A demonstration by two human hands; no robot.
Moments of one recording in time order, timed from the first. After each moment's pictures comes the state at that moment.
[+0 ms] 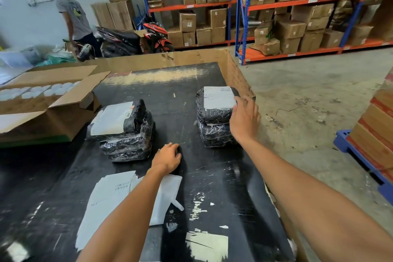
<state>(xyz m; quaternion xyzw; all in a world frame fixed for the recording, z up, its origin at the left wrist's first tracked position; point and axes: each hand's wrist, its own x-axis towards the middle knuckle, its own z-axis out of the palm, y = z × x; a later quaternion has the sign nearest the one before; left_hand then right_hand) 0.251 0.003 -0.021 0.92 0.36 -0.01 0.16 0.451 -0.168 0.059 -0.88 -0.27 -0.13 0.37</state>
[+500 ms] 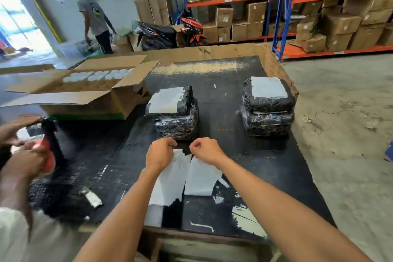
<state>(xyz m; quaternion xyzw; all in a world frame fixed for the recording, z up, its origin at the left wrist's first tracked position) 0.088 0.019 0.017 0.85 0.47 0.18 0.14 0.237 -0.090 0.023 -0.75 -0.46 0.30 0.36</state>
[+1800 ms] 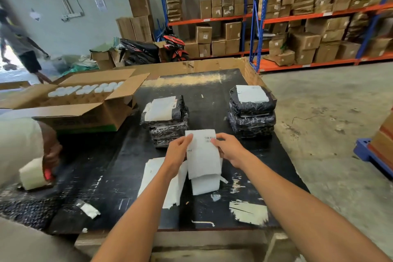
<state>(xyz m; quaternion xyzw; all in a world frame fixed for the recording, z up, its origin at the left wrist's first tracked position) 0.112 -0.033 0.044 0.67 0.33 0.27 0.60 0.271 -0.139 0.033 -0.66 -0.23 0.40 0.59</state>
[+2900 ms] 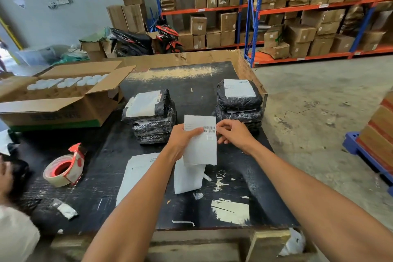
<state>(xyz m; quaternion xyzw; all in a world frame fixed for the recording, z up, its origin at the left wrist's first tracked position) 0.187 -0.043 0.049 0.64 0.31 0.23 0.66 0.342 -0.183 0.049 -0.72 -0.38 0.27 0.52</state>
